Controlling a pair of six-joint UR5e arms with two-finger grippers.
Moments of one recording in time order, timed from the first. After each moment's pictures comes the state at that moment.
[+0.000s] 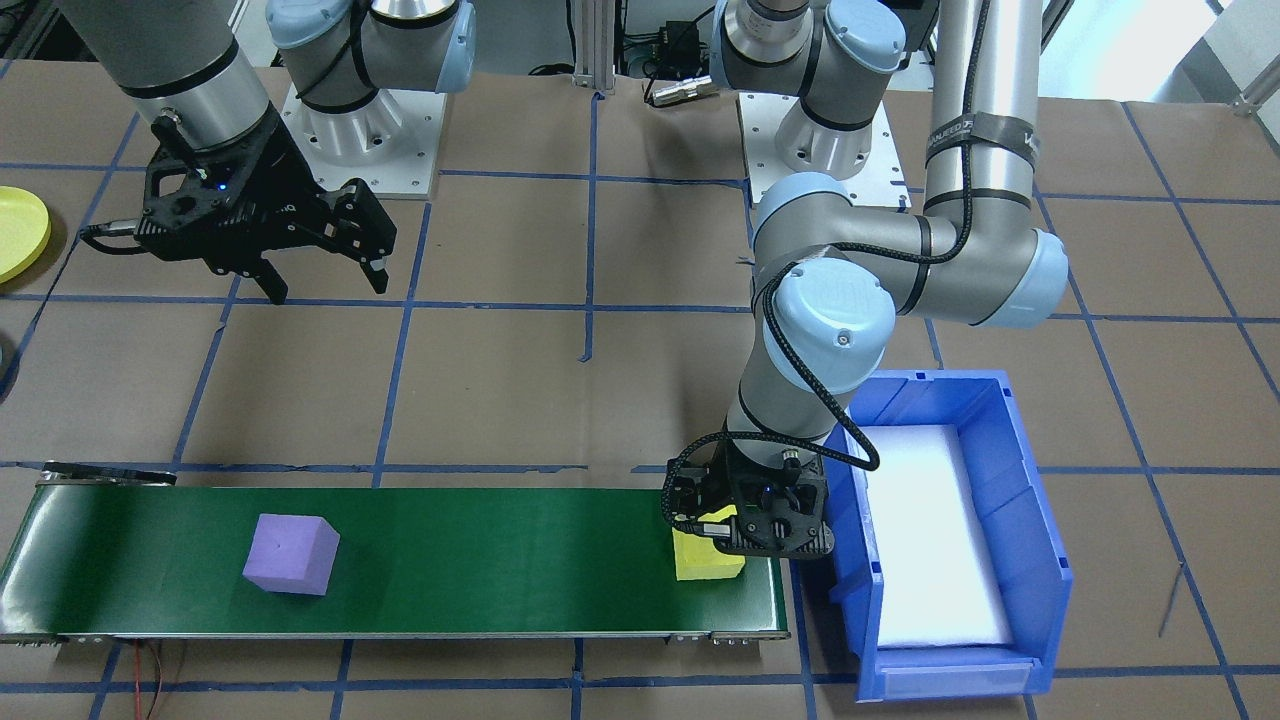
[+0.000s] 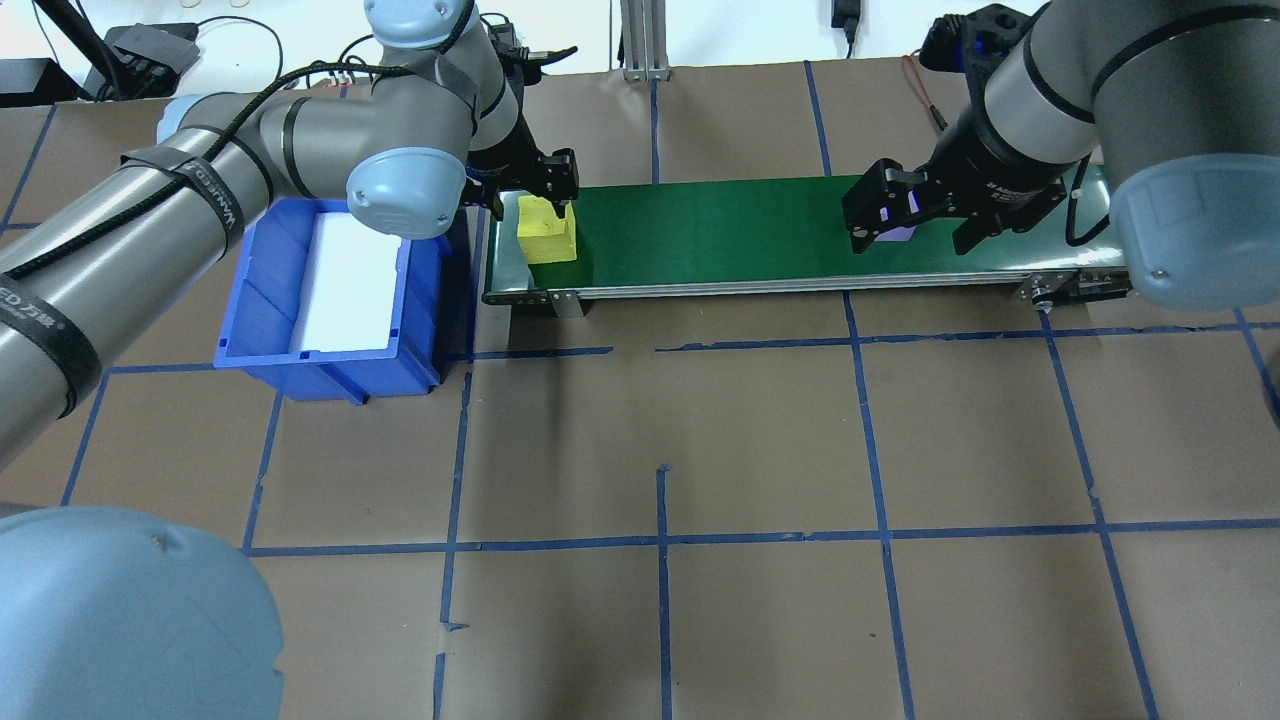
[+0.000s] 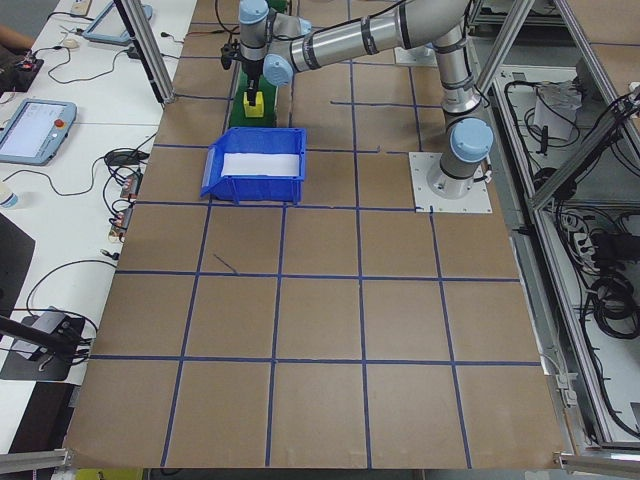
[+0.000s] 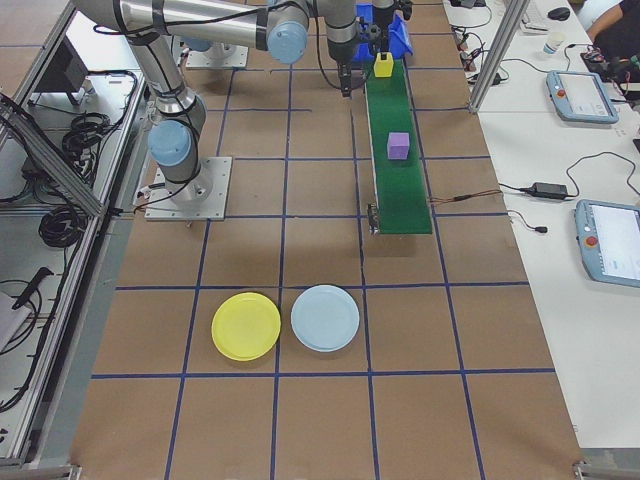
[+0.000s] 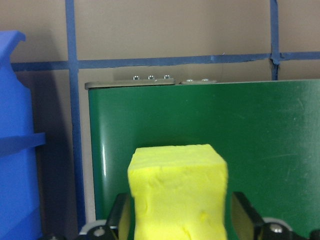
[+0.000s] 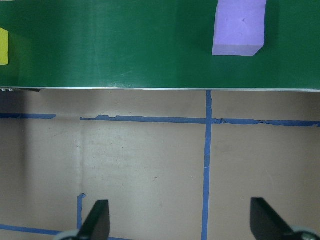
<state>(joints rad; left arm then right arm) -1.71 -2.04 -1.50 -1.02 1.53 -0.10 1.52 -1.63 1.77 -1.83 -1.40 -0.07</state>
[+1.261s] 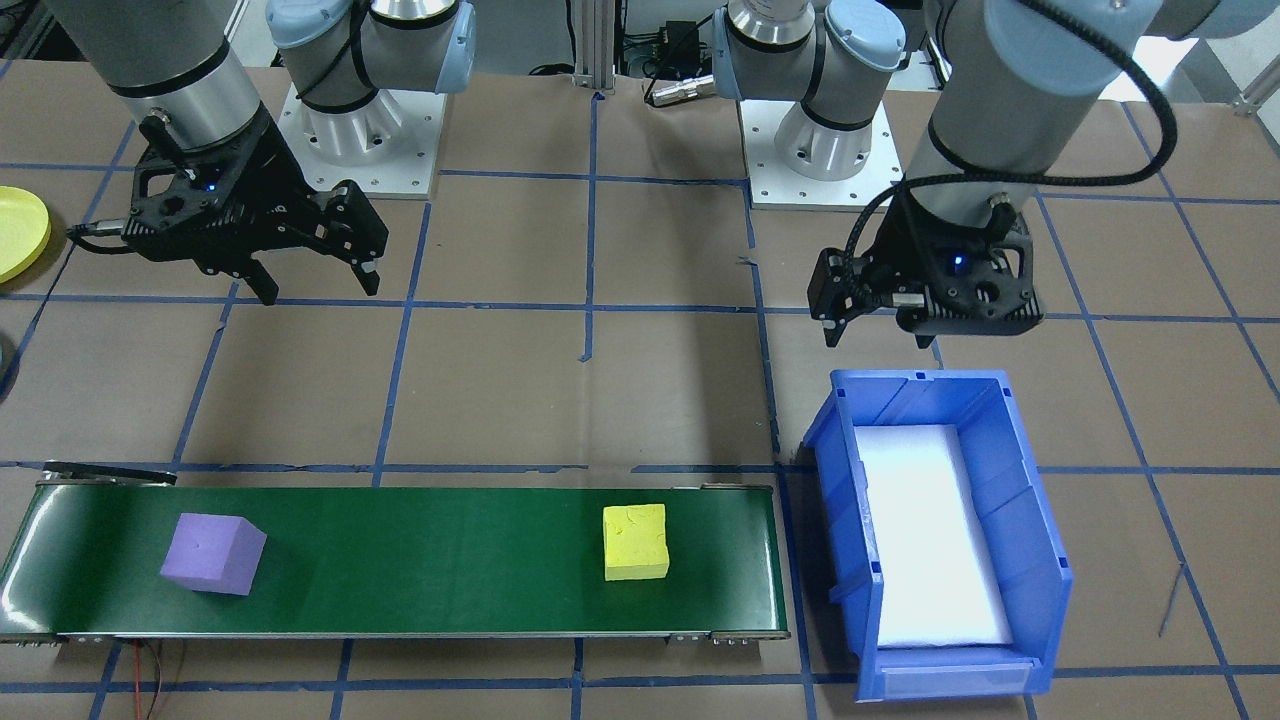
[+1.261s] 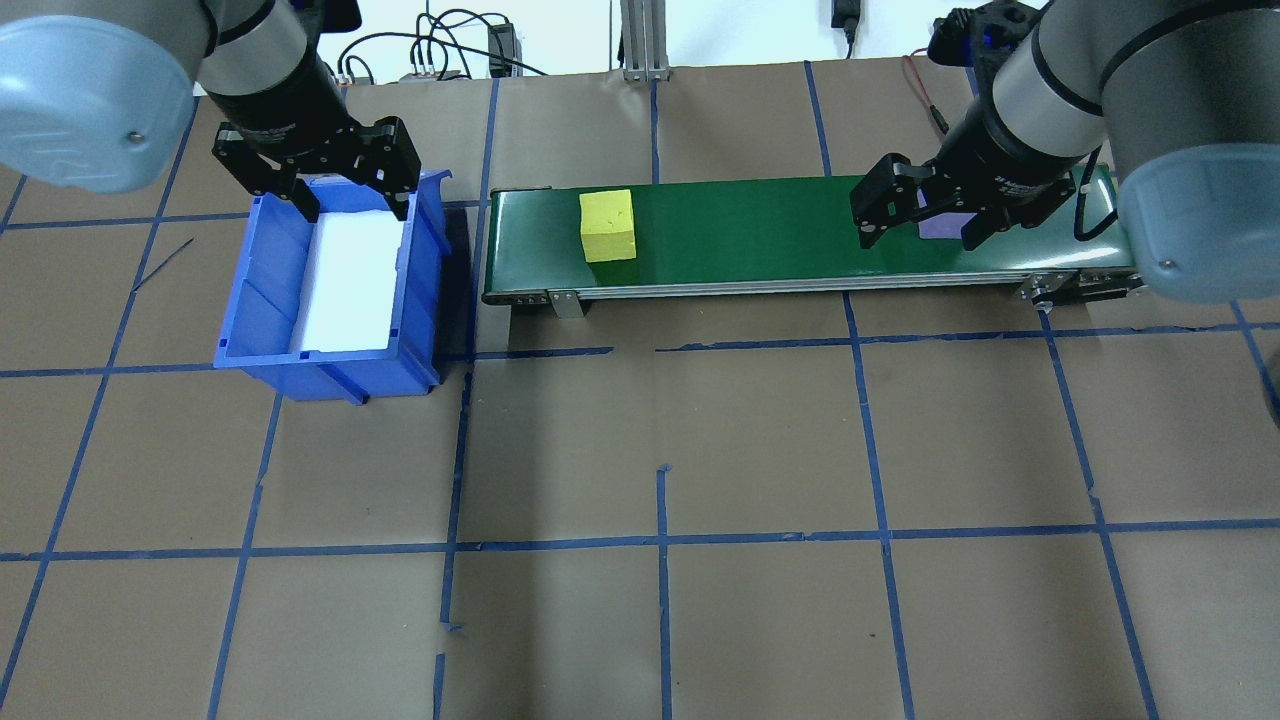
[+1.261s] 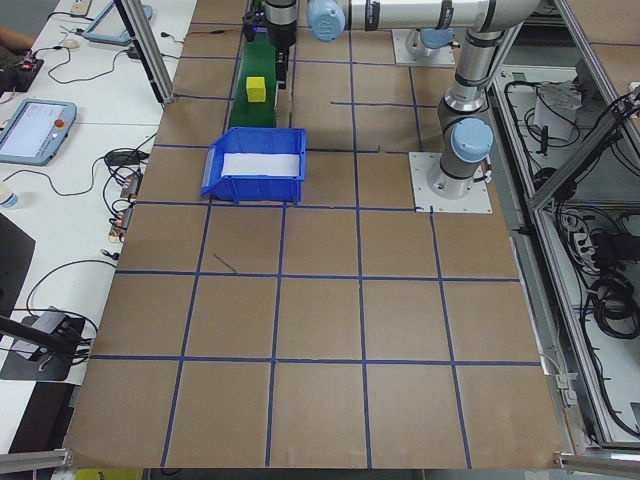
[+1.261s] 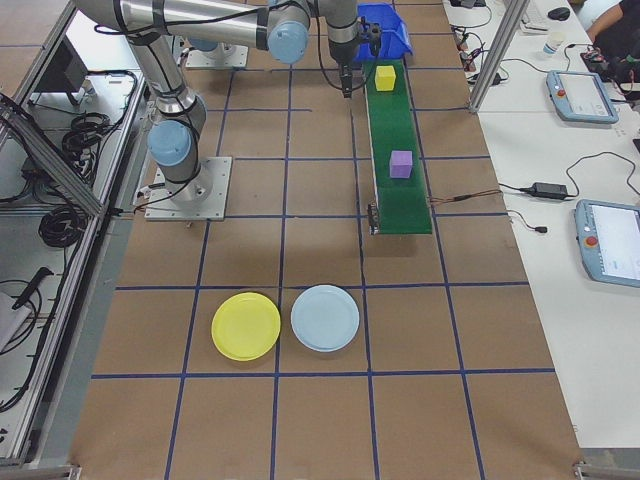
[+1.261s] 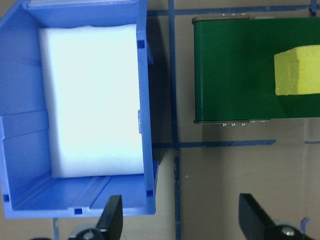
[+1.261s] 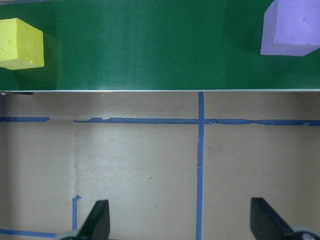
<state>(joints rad) -1.56 -1.65 -1.51 -1.52 1.59 0.02 1.50 -1.63 1.76 -1.82 -1.41 -0.07</state>
